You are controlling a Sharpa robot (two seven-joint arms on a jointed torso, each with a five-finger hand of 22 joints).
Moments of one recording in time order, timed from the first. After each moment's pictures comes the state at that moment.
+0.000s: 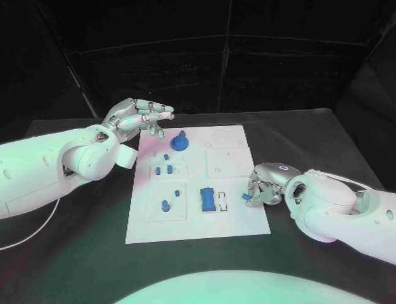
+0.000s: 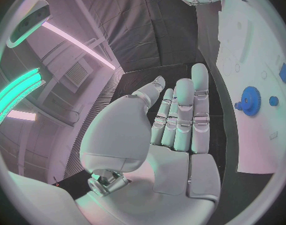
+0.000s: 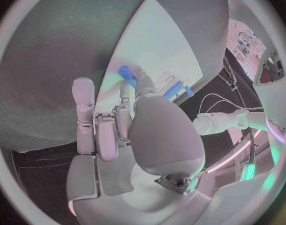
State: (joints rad) left arm 1.23 -0.86 -0.10 1.42 -0.12 -0.12 0.38; left_hand 1.30 -0.04 0.33 -0.07 0.05 1.01 0.19 0.10 0.07 1.07 0.12 0.17 0.07 1.22 0.03 0.99 0.53 0.17 1.23 0.12 0.60 0.57; right arm 0.97 -0.97 -0.01 1.83 -1.65 -0.18 -0.56; right_hand 1.45 -0.02 -0.17 0.13 0.32 1.04 0.07 0.30 0.38 1.42 -0.01 1.30 1.33 1.46 -0.07 1.51 1.31 0.16 1.22 0.04 1.11 0.62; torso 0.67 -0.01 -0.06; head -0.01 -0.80
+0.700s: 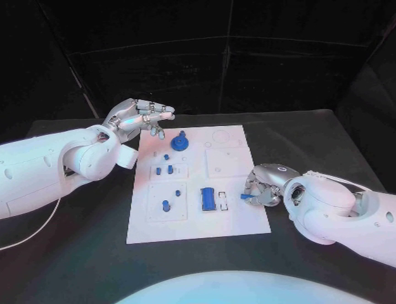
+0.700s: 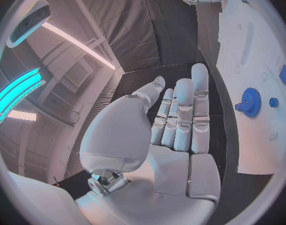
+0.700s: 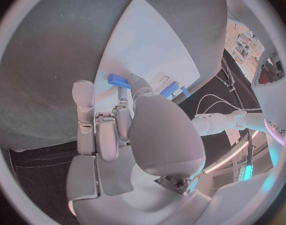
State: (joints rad) left arm 1.23 -0.86 -0.10 1.42 -0.12 -0.12 0.38; left_hand 1.30 -0.04 0.33 -0.07 0.05 1.01 0.19 0.10 0.07 1.07 0.12 0.17 0.07 1.22 0.03 0.99 0.53 0.17 1.23 0.12 0.60 0.57; right arm 0.97 -0.96 -0.01 1.84 -1.65 -0.19 -0.57; right_hand 1.44 -0.02 0.05 0.14 0.41 1.06 0.06 0.27 0.37 1.42 -0.02 1.30 1.33 1.47 -0.07 1.51 1.31 0.16 1.24 0.03 1.13 0.67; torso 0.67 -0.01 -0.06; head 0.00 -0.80
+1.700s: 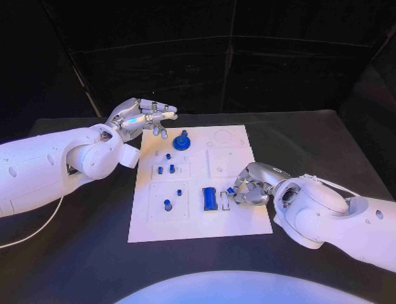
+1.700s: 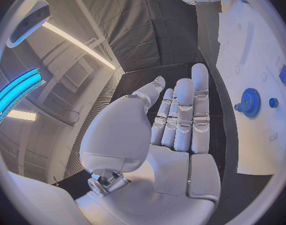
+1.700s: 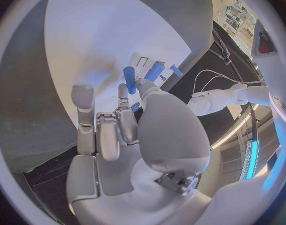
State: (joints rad) left arm 1.23 -0.86 -0.10 1.42 -0.12 -0.12 0.38; left_hand 1.30 -0.04 0.33 -0.07 0.05 1.01 0.19 0.10 0.07 1.07 0.12 0.17 0.07 1.22 0.03 0.99 0.53 0.17 1.23 0.12 0.60 0.57; right arm 0.97 -0.90 -0.02 1.85 -1.47 -0.37 -0.58; right_hand 1.30 -0.10 0.18 0.23 0.39 1.10 0.06 0.27 0.40 1.45 -0.03 1.33 1.31 1.47 -0.08 1.53 1.31 0.16 1.25 0.02 1.15 0.71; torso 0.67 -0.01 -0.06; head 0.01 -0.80
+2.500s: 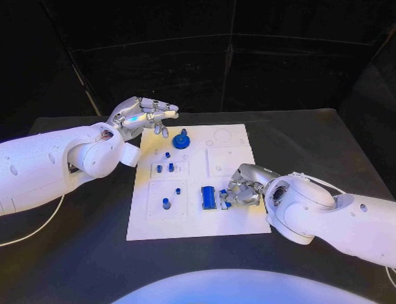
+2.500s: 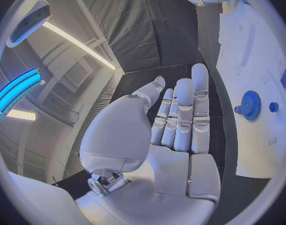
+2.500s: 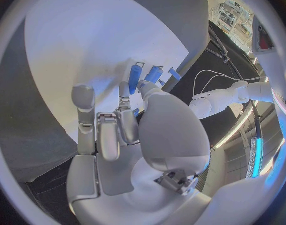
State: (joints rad) left arm 1.23 -0.86 -0.10 1.42 -0.12 -0.12 0.38; left_hand 1.30 -0.04 0.33 -0.07 0.05 1.01 0.19 0.10 0.07 1.07 0.12 0.17 0.07 1.22 0.03 0.99 0.53 0.17 1.23 0.12 0.59 0.57; right arm 0.97 -0.84 -0.02 1.81 -1.41 -0.33 -0.58; right_hand 1.27 -0.09 0.17 0.24 0.43 1.13 0.04 0.29 0.41 1.45 -0.03 1.32 1.31 1.47 -0.09 1.53 1.31 0.16 1.25 0.02 1.15 0.71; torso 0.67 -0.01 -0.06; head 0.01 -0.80
